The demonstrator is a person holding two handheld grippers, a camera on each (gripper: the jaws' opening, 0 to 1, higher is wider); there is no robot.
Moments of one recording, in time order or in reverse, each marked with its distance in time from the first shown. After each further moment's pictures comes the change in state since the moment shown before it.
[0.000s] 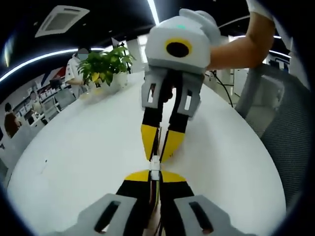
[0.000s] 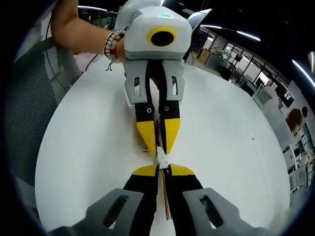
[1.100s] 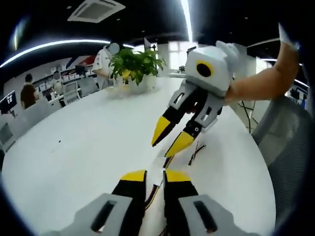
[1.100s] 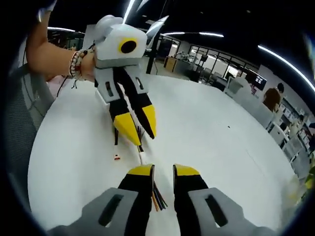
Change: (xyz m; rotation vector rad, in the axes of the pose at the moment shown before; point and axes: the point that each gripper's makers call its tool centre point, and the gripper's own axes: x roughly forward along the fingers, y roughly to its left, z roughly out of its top) left arm -0.018 0.035 0.013 -0.227 -0.084 0.125; right arm -0.018 -0.042 -0.001 0.220 -0.129 -0.213
